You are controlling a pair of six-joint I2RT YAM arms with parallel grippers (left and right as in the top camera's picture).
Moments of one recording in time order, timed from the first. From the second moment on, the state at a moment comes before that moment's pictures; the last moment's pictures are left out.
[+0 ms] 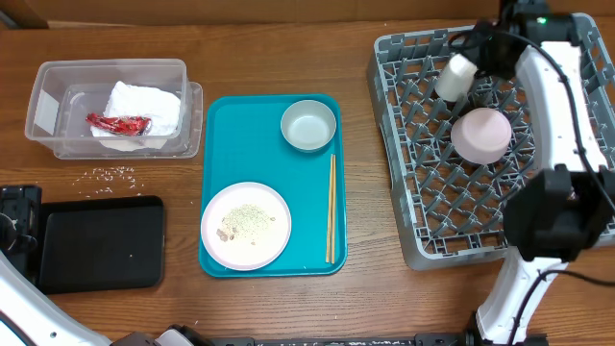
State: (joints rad) left arm 0.86 1.41 1.63 -1.53 0.00 -0.79; right arm -0.05 2.10 2.11 -1.01 -0.02 0.53
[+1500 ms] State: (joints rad) left arm 0.86 1.41 1.63 -1.53 0.00 -0.79; right arm 0.66 2.35 2.11 -0.93 0.12 0.41
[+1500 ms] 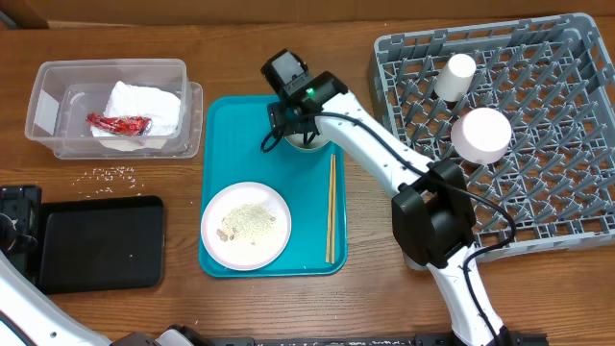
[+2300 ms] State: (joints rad) left arm 0.86 1.41 1.63 -1.53 0.00 -0.79; right arm 0.70 2.40 2.01 -0.94 0.15 0.41
